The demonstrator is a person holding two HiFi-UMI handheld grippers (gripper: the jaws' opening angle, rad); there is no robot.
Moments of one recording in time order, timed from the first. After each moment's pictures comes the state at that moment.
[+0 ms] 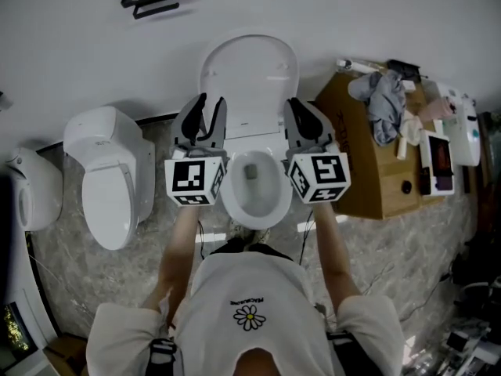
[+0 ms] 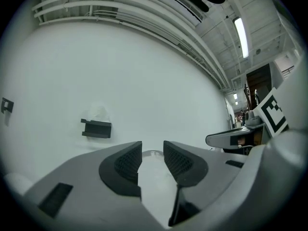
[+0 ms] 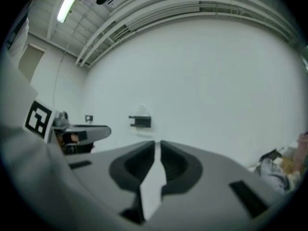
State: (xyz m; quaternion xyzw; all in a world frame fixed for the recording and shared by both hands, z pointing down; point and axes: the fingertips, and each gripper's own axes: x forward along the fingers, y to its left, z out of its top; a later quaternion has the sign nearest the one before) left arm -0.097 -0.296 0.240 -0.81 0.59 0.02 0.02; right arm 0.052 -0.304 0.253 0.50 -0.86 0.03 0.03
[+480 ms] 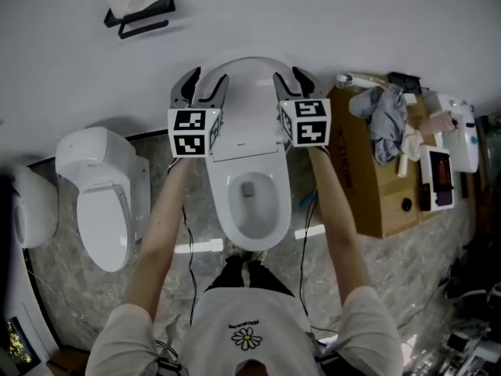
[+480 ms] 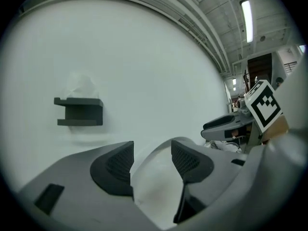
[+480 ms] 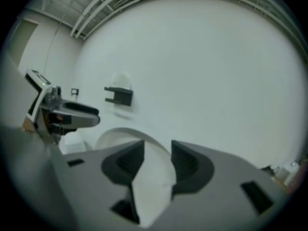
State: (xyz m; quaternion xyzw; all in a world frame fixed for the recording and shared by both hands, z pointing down) left arm -0.114 -0.474 0.298 -0.81 0.58 -0.08 -0.02; right arm 0.047 -0.496 0.312 0.52 -0.83 0.02 0.17
